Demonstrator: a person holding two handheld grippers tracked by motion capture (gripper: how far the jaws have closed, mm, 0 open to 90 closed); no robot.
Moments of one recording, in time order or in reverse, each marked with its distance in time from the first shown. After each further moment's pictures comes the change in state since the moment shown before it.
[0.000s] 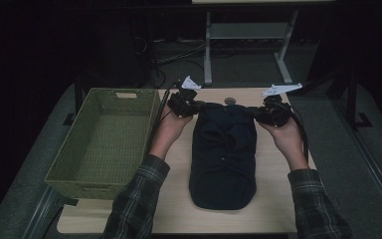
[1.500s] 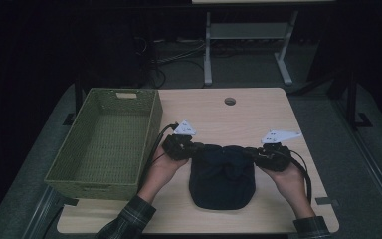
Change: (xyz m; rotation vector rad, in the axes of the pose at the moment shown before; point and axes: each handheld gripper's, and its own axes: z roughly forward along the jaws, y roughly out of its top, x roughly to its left) left arm -0.062 -0.093 -0.016 0.055 -0.167 -0.017; right arm 0.060 -0.097 -0.013 0.041 0.080 -0.032
